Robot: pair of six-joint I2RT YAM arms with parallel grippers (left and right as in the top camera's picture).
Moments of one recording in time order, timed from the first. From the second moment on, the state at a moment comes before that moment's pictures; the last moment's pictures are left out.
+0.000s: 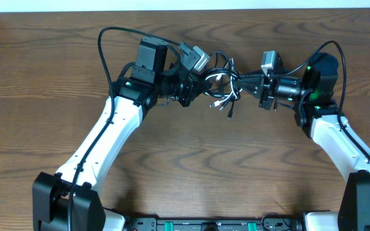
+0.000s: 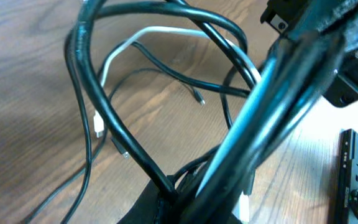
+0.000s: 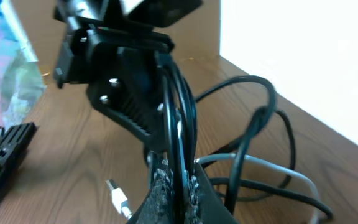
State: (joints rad) left arm -0.35 1.58 1.24 -0.45 0.72 0.16; right arm 0.07 1.55 0.85 0.45 -1.24 -0.14
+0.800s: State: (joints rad) left arm -0.34 1.58 1.25 -0.53 0.67 0.31; right arm 0.08 1.55 0.85 0.28 -1.04 -0.13
